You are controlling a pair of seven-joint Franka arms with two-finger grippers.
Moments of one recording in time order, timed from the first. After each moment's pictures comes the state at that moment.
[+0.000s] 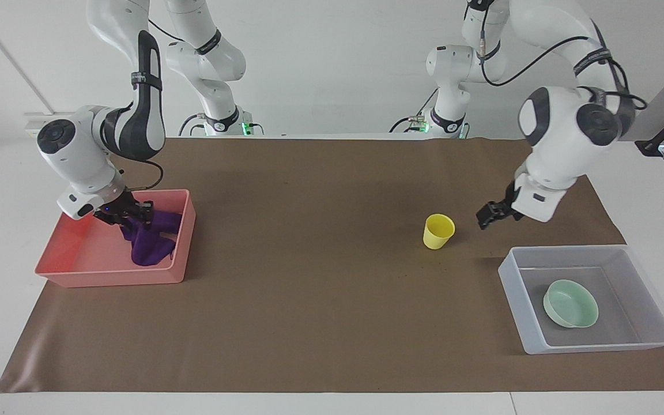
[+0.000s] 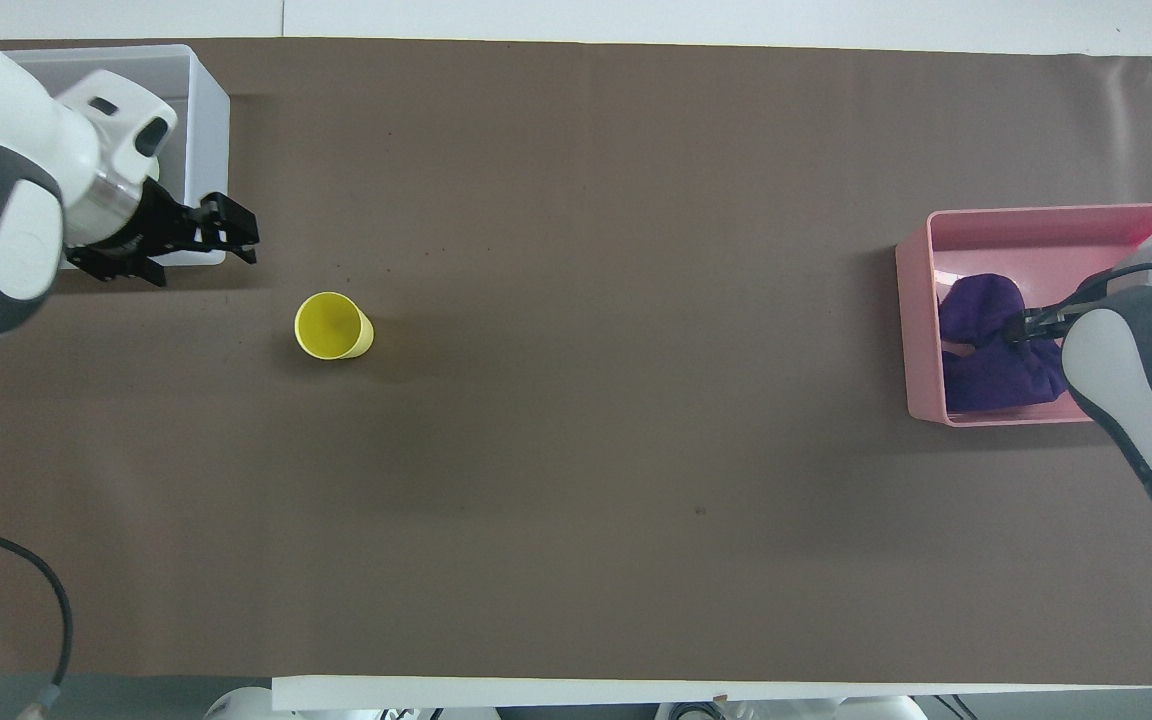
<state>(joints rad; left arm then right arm) -0.30 0.13 0.02 -1.88 -0.04 1.93 -0.38 -0.18 0.08 -0.03 -2.12 -0.01 2.15 -0.31</state>
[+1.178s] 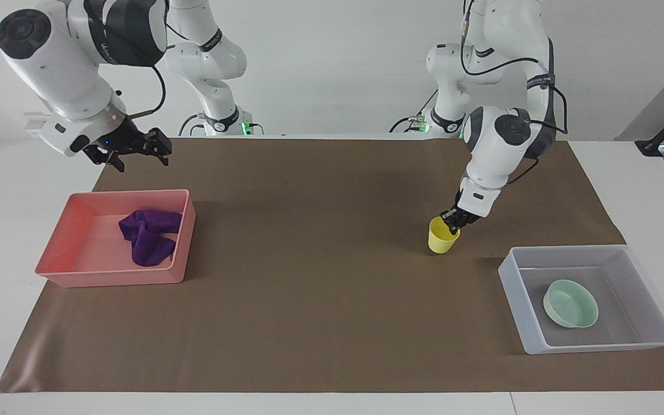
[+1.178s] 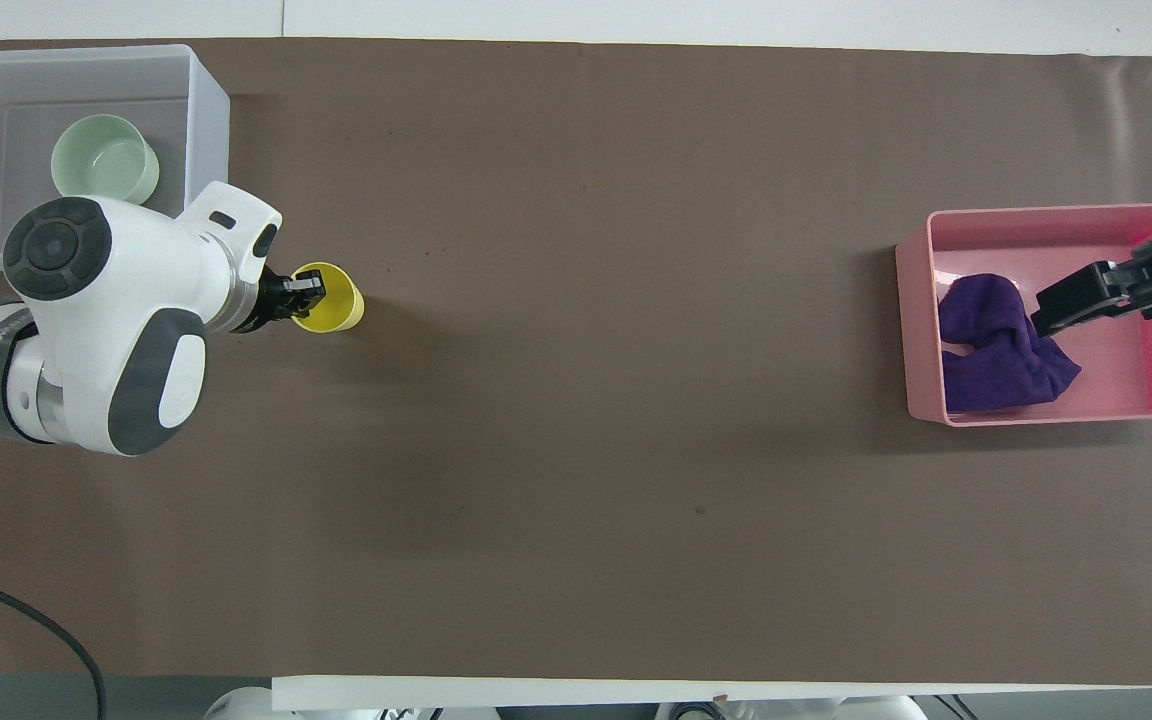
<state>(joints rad) -0.36 0.07 0.03 -2.08 -0.05 2.22 -0.50 -0.02 -0.01 -0.02 -1.63 -0.01 1.40 -0.19</state>
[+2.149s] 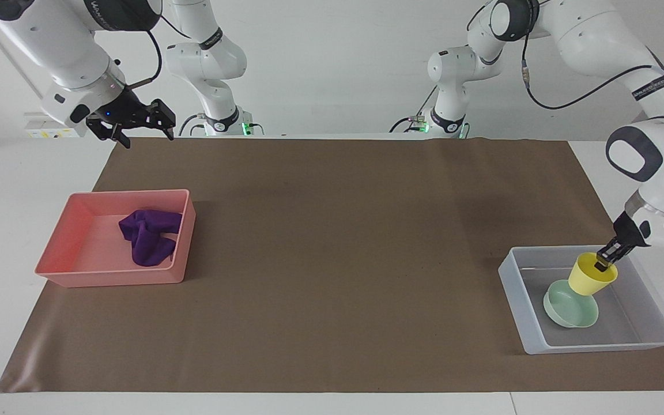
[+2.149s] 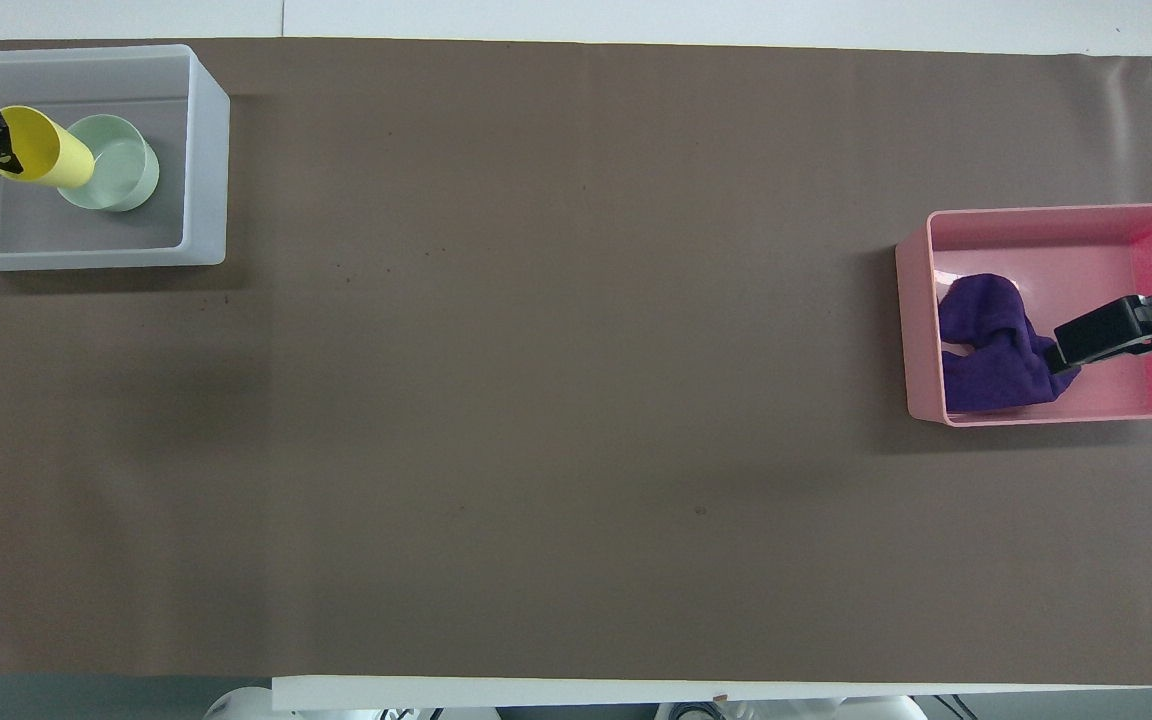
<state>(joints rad) 0.06 0.43 0.06 -1.54 -0.05 2.14 -0.23 -0.02 -0.06 -0.03 -1.63 0.05 1.37 -0.19</state>
